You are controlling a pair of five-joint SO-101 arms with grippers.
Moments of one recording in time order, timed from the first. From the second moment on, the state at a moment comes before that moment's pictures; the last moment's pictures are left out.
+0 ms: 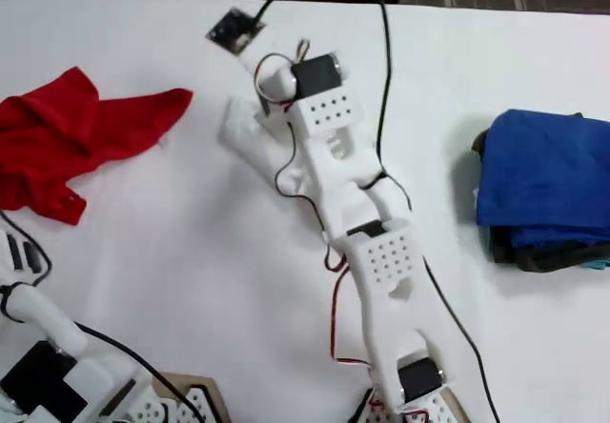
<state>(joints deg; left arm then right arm) -59.4 -12.2 31.9 66.2 -26.3 -27.1 50.3 -74.4 97.3 31.0</state>
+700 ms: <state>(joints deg) -51.2 -12.2 31.9 66.2 -26.3 -28.2 6.1 -50.4 97.9 32.0</state>
